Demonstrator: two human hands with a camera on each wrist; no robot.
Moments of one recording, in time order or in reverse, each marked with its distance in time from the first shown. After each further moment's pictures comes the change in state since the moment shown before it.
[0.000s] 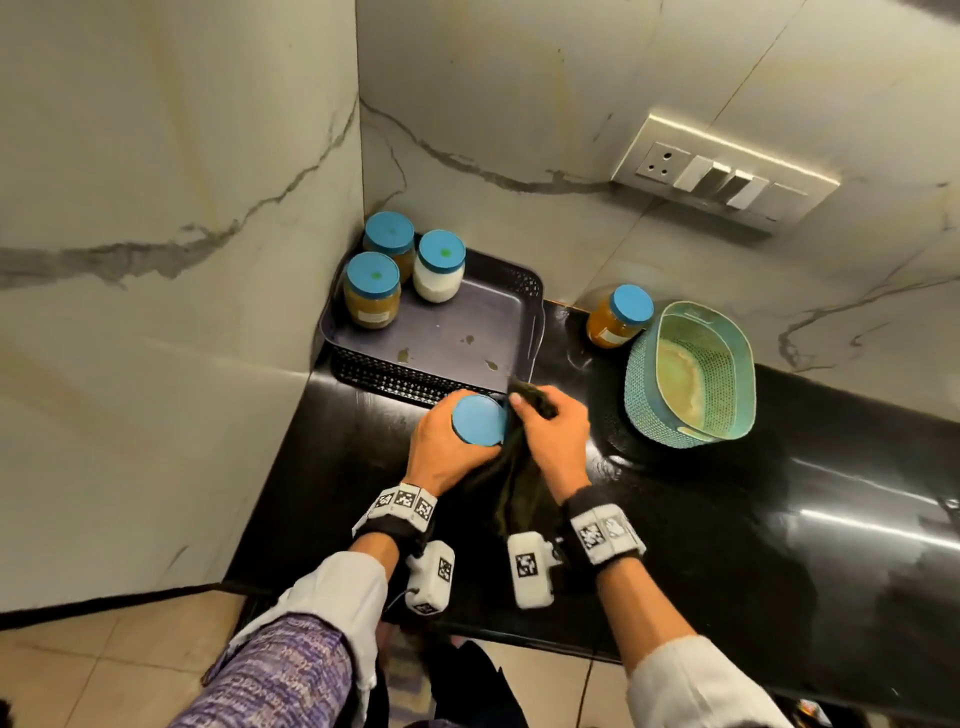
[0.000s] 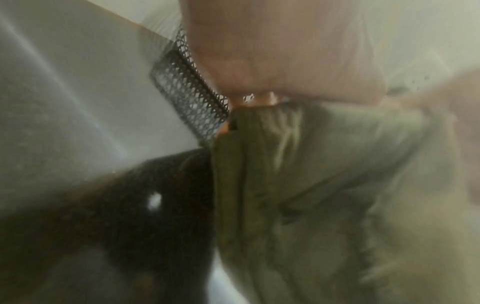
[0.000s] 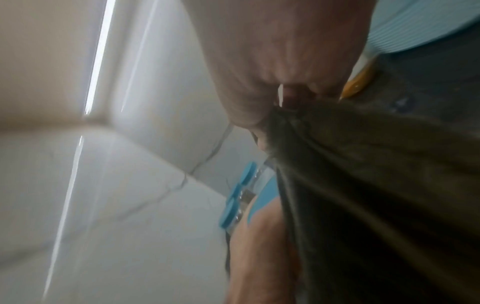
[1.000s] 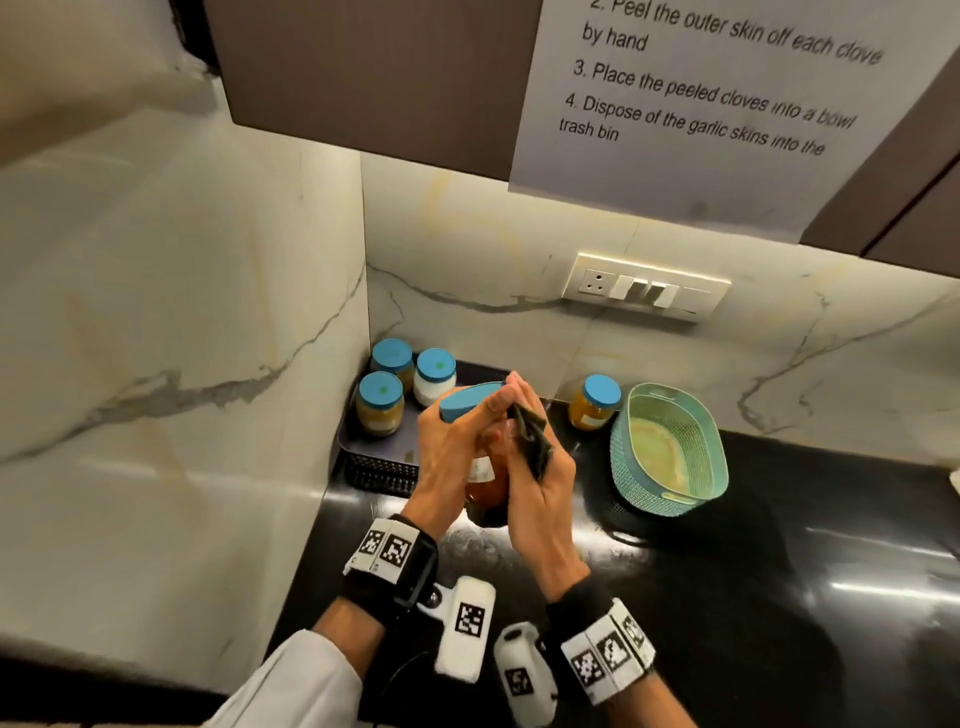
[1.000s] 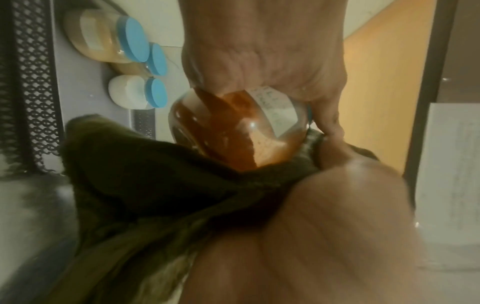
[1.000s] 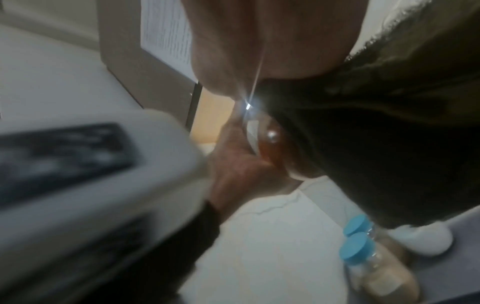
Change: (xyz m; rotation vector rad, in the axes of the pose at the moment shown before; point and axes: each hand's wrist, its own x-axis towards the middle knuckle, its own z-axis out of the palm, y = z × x) left_hand -0.017 0.199 -0.075 -0.780 -0.013 -0.031; right_hand -0.093 -0.154 -0.028 0.462 -0.068 -0.430
